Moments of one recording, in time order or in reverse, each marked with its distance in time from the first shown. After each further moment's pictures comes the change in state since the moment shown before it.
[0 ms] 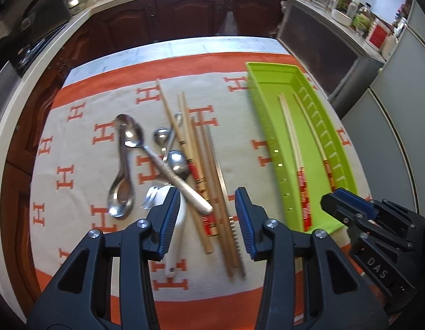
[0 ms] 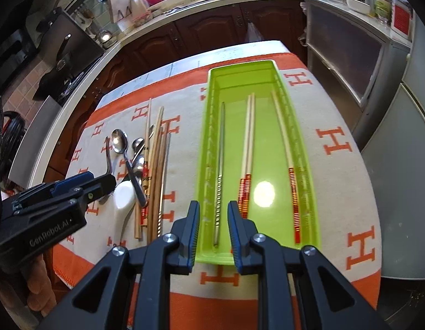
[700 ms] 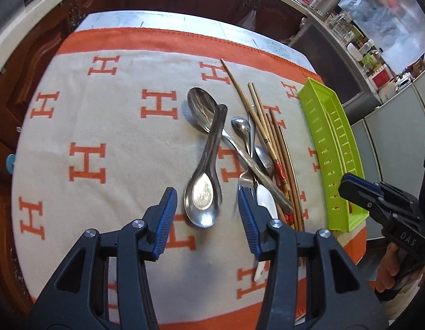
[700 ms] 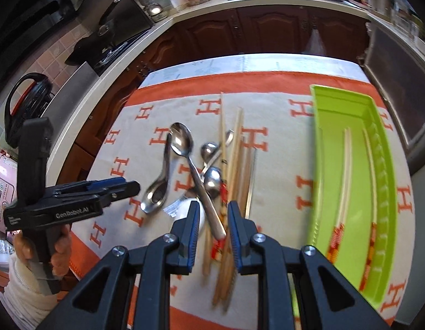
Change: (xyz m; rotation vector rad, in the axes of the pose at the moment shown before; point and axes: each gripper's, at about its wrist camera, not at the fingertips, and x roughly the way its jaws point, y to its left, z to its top) left arm 0.055 0.177 -0.002 -0.185 0.078 -0.255; right arm 0.051 0.104 0.051 -0.203 0.070 0.145
